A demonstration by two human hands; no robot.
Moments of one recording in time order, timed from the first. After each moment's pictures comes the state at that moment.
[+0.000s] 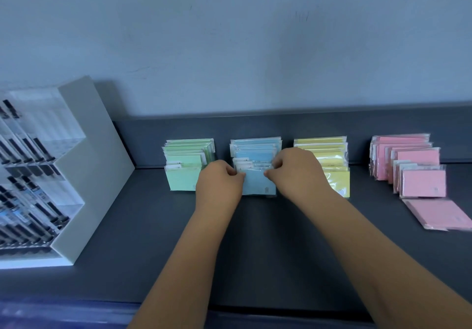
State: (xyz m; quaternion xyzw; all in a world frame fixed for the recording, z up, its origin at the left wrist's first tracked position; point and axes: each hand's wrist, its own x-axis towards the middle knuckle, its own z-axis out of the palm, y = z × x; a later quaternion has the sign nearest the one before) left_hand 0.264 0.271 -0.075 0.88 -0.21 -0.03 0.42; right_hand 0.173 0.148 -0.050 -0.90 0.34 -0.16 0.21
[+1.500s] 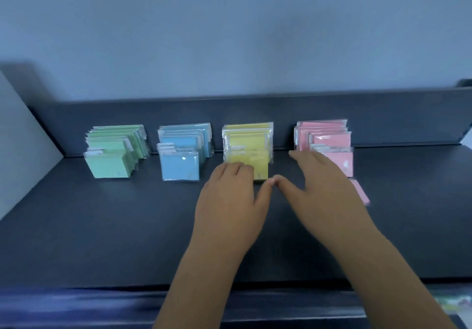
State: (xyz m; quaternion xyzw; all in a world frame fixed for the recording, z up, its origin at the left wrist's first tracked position) left_hand 0.097 0.207 -0.074 0.87 -0.43 0.07 0.25; right_hand -0.013 0.090 -0.057 -0.90 0.32 -0.22 0.18
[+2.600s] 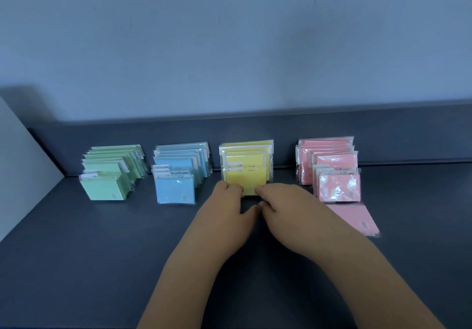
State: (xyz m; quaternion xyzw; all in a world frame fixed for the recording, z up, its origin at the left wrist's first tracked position) left_hand 0.126 0.177 -0.070 0.89 -0.37 -0.10 0.26; right_hand 0.030 0.063 -0.056 -0.96 0.20 -0.04 0.19
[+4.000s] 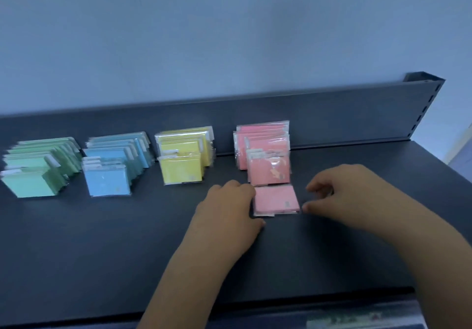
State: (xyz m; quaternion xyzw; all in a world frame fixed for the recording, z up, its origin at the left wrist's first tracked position) left_hand 0.030 0.107 -0.063 0.87 -0.46 -0.09 0.13; right_hand -0.113 -0.053 -0.031 -0.92 0.36 0.01 0.16
